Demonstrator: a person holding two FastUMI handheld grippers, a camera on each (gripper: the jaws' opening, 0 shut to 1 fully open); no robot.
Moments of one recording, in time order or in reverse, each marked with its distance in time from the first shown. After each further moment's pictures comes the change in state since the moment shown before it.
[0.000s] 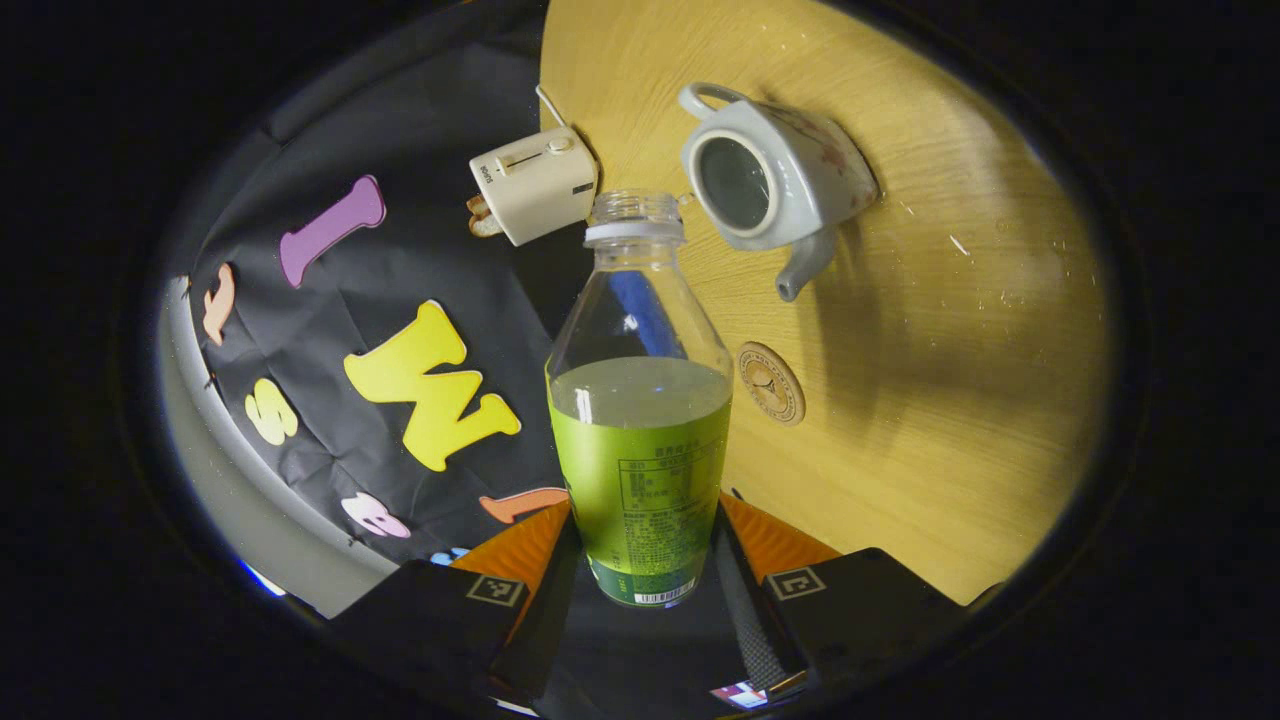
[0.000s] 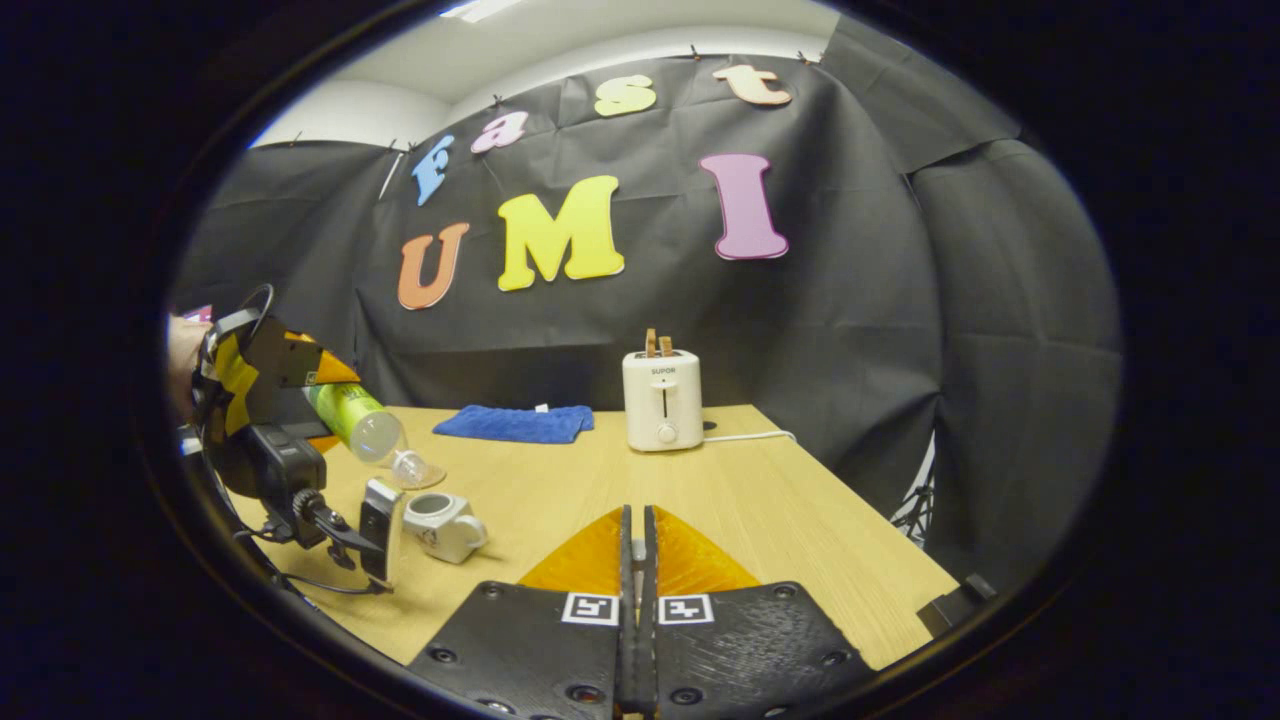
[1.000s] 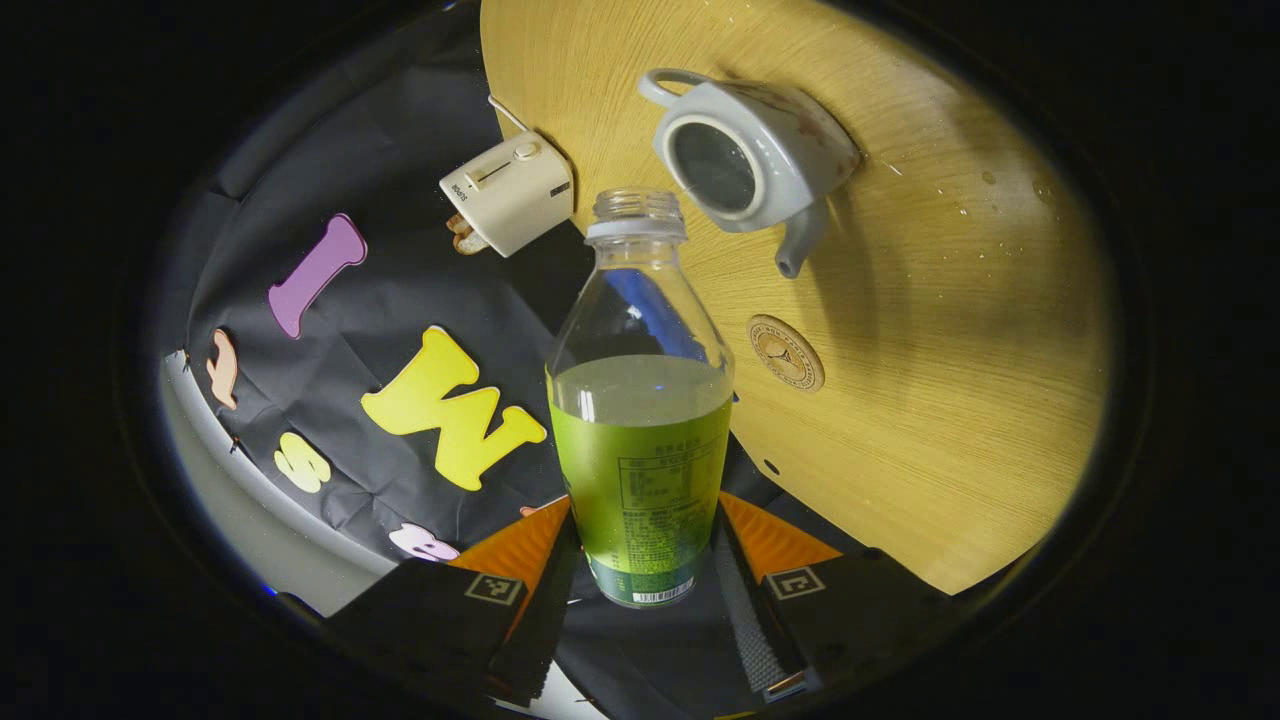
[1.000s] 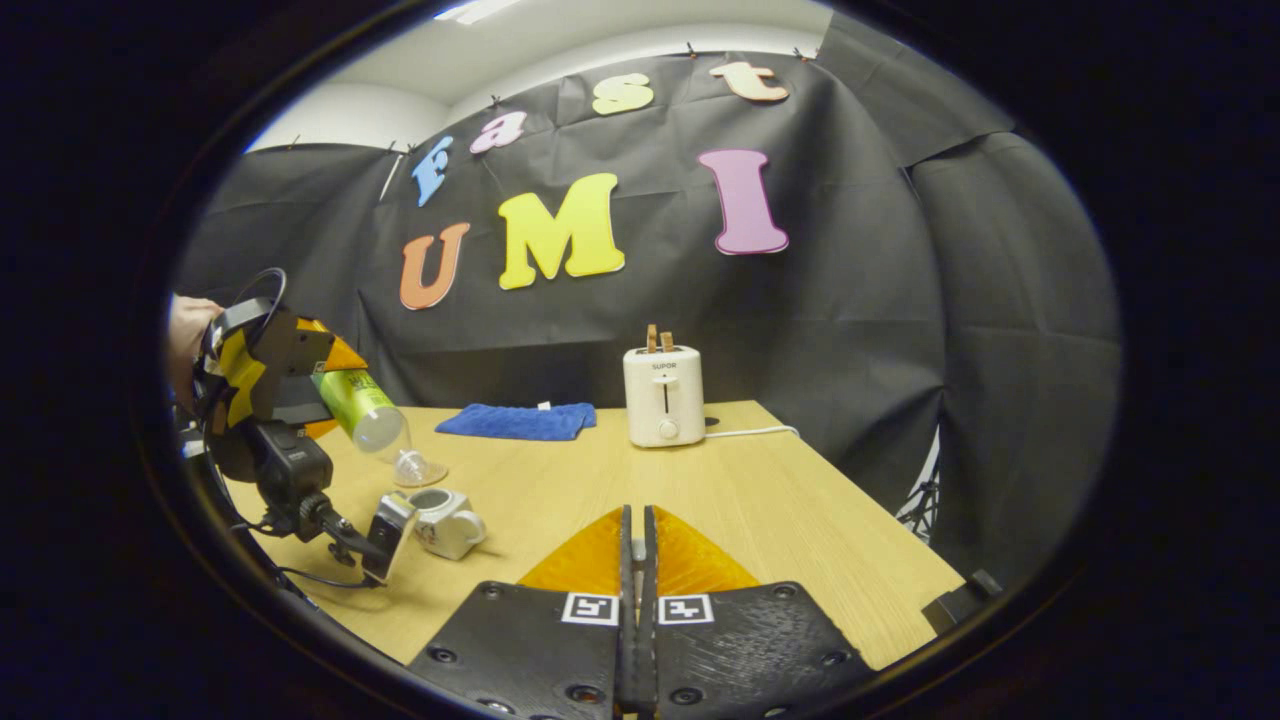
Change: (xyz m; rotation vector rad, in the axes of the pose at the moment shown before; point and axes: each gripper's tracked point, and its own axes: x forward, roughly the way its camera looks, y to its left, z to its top) left arm -0.006 0.033 0.007 0.250 0.072 0.065; right arm 0.002 -0.004 -0.007 0.014 0.005 0.013
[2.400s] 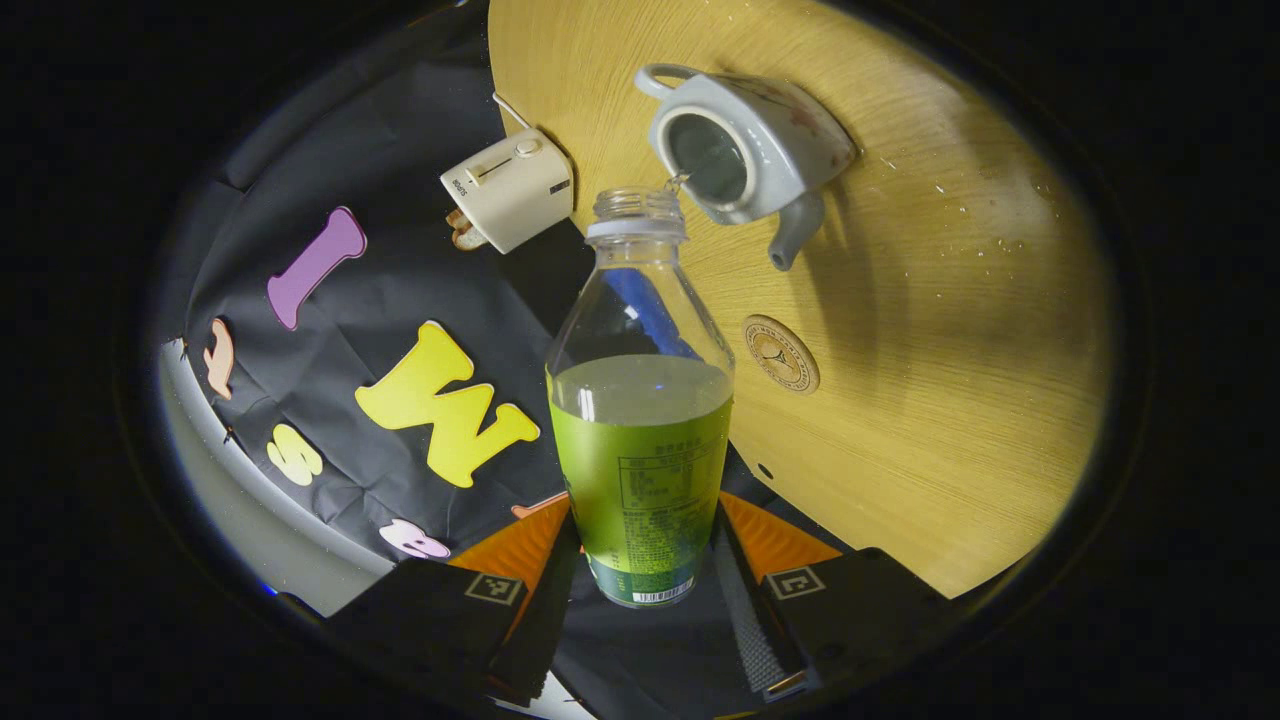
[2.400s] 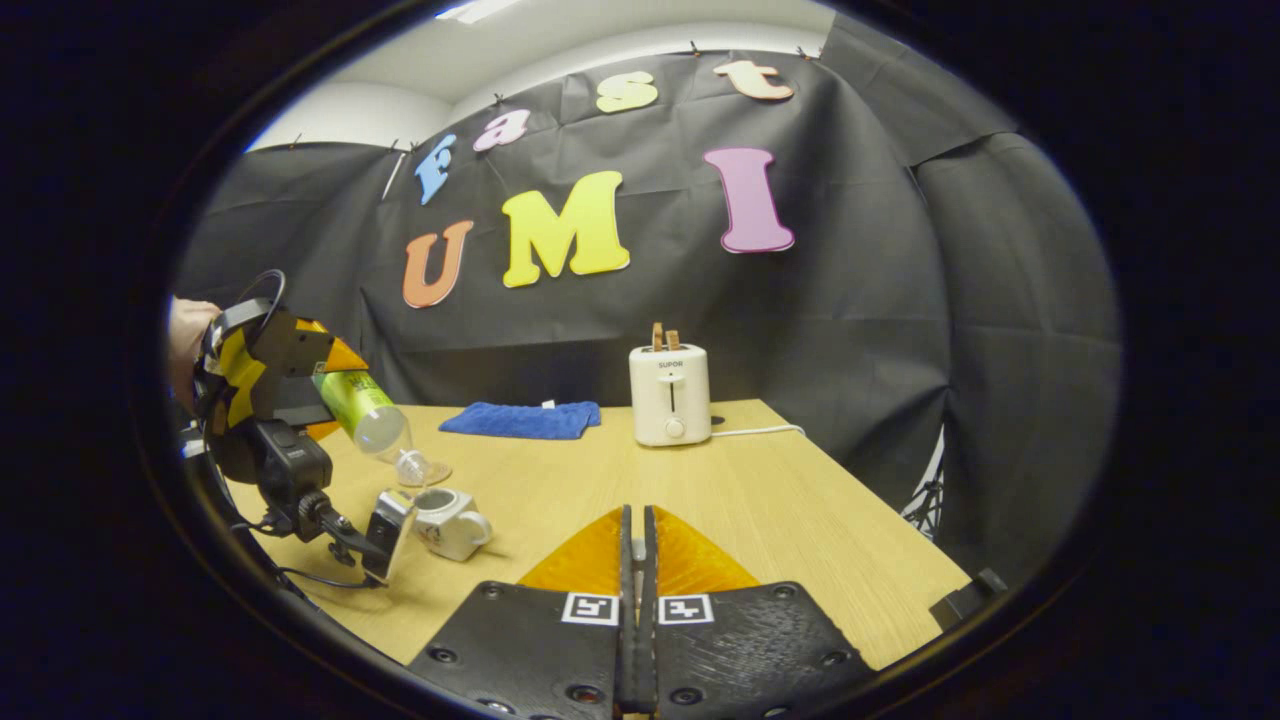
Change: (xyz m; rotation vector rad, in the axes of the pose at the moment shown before) left arm 0.008 -0.007 -0.004 -0.023 -0.008 -0.007; right arm 0.003 0.007 0.000 0.000 0.004 0.009
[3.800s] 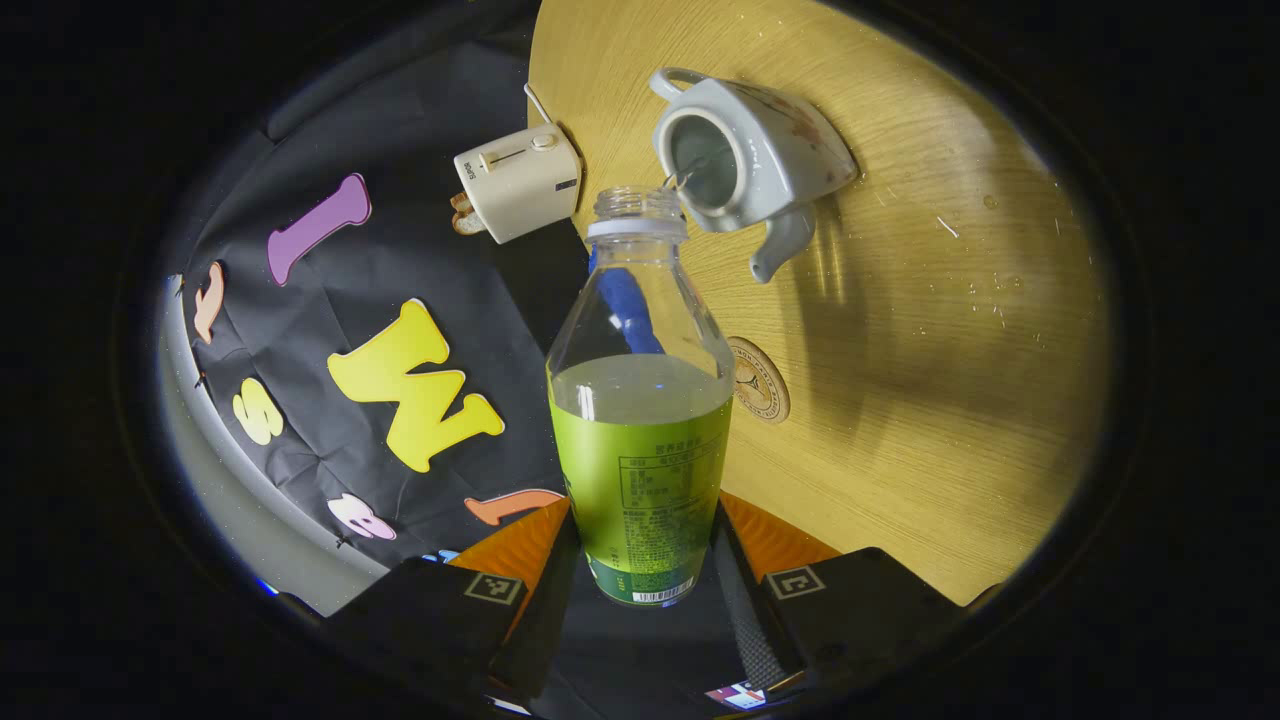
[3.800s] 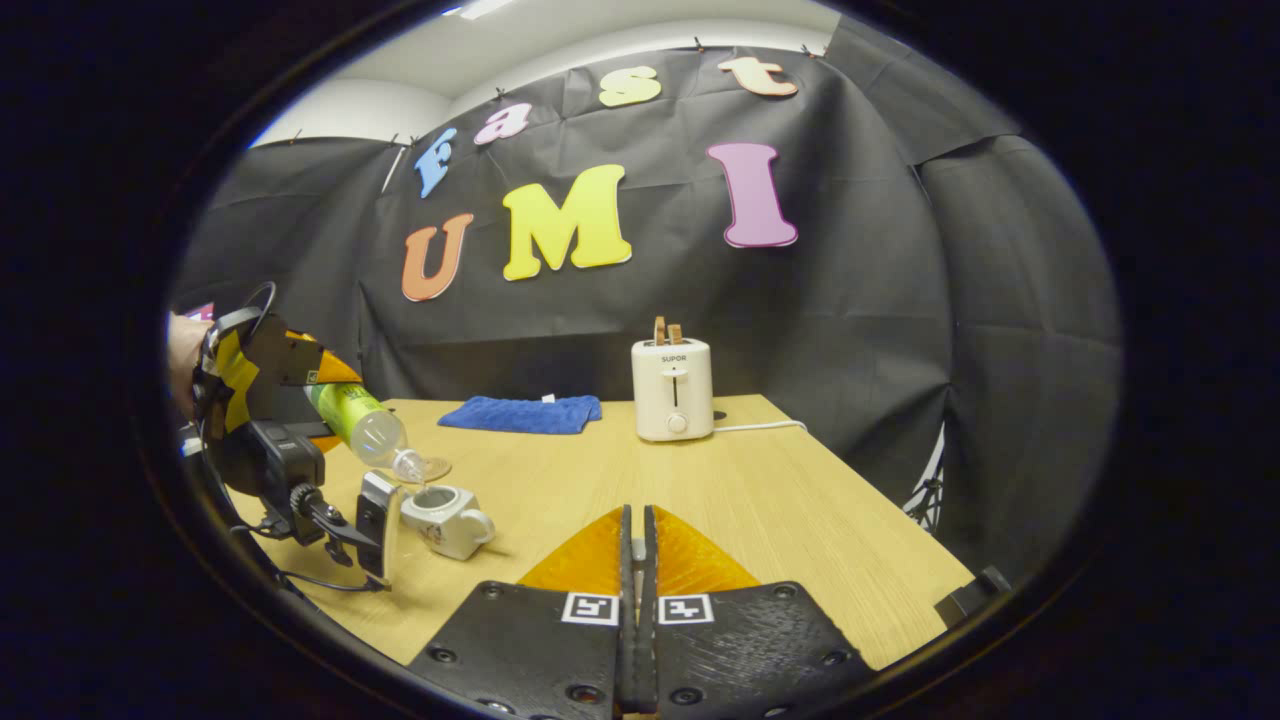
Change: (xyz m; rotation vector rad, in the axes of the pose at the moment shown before) left arm 0.010 -0.020 -0.001 -0.139 -0.050 -0.066; right arm 0.003 0.006 -0.003 -0.007 0.018 -0.006
